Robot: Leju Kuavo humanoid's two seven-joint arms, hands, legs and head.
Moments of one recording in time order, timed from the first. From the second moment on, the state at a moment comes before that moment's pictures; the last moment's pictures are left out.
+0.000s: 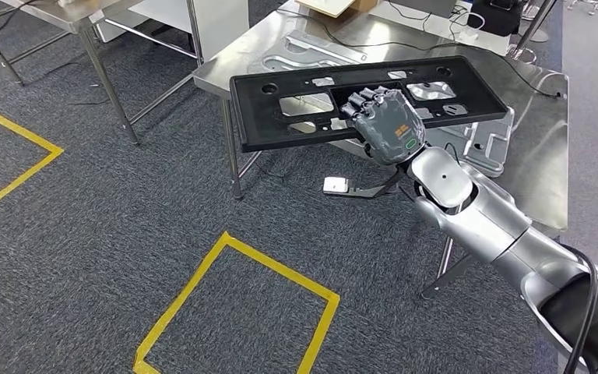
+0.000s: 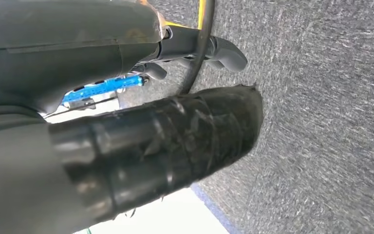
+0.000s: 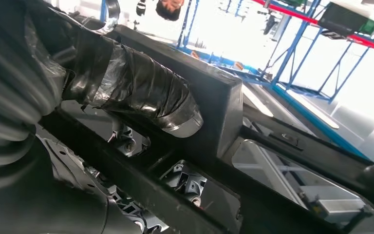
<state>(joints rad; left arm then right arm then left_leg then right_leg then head) -0.03 -0.11 0.97 -0.19 -1.31 -0.20 0.04 -0.73 -0.65 0.52 -1.35 1.11 -0.21 -0.06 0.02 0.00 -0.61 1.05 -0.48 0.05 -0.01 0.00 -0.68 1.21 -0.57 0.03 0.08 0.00</state>
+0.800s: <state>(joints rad) -0.03 -0.10 0.98 -0.19 -1.32 -0.20 0.03 -0.71 -0.68 0.52 -1.37 1.11 -0.20 -0.06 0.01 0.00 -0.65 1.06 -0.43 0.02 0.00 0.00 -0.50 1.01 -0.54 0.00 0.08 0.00</state>
